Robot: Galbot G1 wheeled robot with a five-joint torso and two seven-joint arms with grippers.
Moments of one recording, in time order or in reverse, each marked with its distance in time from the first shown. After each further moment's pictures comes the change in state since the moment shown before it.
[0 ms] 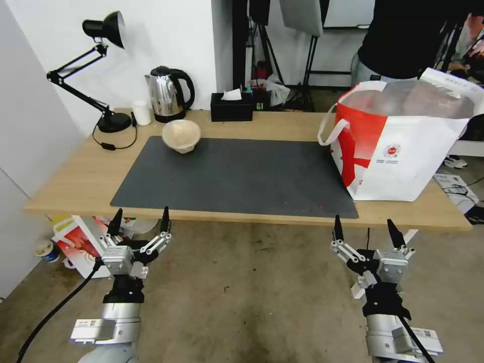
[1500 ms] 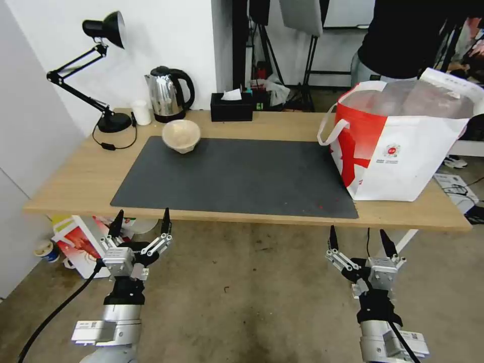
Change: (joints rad) left arm 0.009 -0.001 0.002 0.000 0.017 -0.001 -0.007; right arm -0.011 0.015 -0.028 -0.053 -0.010 0.008 -0.009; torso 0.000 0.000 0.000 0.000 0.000
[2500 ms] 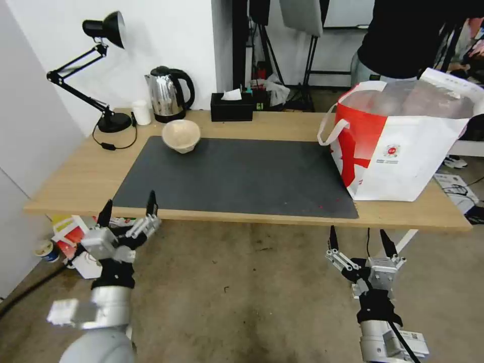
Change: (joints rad) left arm -0.147 0.202 -0.020 -0.150 -0.574 0.206 -0.226; right arm 0.000 0.000 0.000 0.001 -0.001 -0.001 0.000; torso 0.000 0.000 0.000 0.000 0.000
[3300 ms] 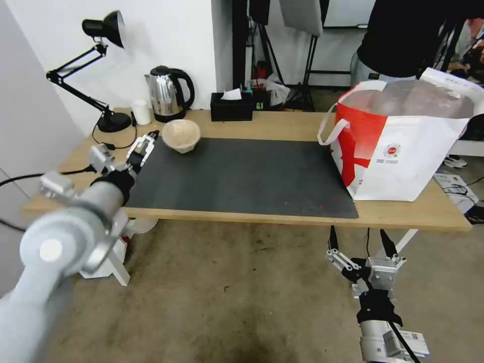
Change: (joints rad) left arm -0.705 0.124 -0.026 0.187 -1.090 0.365 -0.490; right arm 0.000 0.000 0.000 0.000 0.000 0.000 0.000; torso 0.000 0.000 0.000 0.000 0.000
